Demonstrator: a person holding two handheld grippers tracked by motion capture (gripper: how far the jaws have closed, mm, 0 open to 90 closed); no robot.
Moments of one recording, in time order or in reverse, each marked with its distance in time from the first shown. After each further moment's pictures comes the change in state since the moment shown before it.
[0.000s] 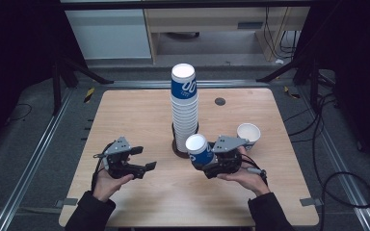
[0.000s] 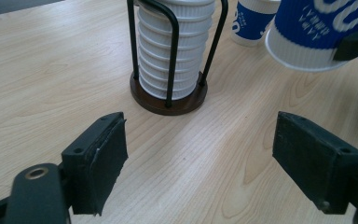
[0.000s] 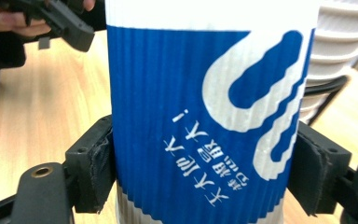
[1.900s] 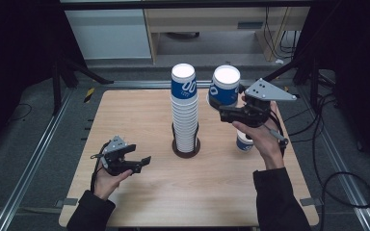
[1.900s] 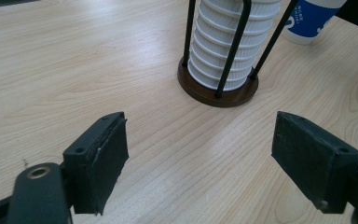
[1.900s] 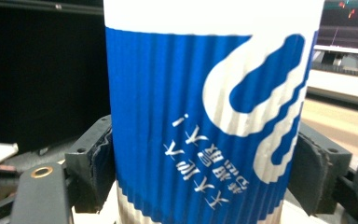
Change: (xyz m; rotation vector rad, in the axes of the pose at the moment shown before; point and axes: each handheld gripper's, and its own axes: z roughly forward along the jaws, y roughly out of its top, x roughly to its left) left arm 0.023 -0.018 0.007 -0.004 0.132 -0.065; right arm -0.047 0.116 -0.086 -0.358 -0.356 0.086
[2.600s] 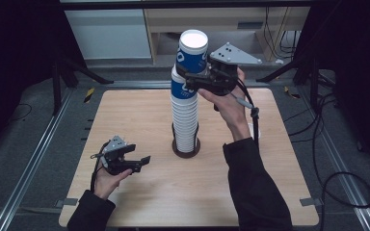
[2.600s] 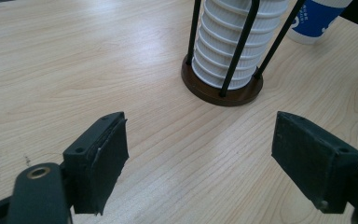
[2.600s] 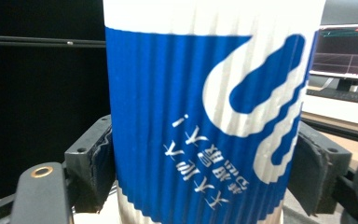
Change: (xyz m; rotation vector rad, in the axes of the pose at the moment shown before) left arm 0.004 -0.002 0.002 0.002 0.007 -0.014; right arm 0.025 0.070 0.071 -0.107 0.026 0.010
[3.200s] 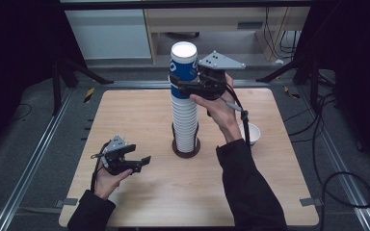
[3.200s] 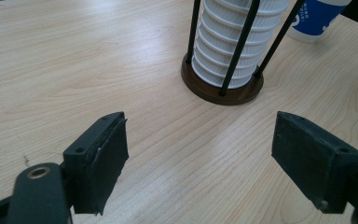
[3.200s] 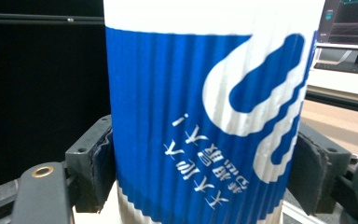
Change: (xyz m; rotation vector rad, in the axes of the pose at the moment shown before) left arm 0.000 0.000 0.001 0.007 -0.001 0.006; right arm 0.005 -0.025 0.026 0.085 0.026 0.033
